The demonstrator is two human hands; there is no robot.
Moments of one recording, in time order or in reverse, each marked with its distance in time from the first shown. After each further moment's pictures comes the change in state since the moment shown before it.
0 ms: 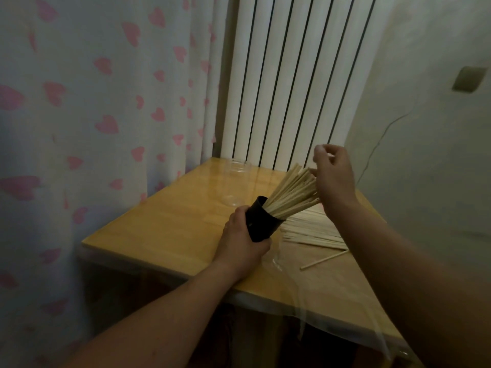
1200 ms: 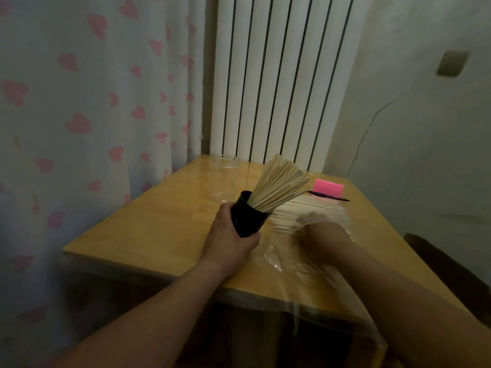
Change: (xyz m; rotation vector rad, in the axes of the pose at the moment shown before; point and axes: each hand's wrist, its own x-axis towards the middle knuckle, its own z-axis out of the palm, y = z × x) left_hand -0.001 0.001 -0.002 -0.048 0.012 -0.026; right_hand -0.019 0.143 -0.036 -1.300 -0.556 -0.224
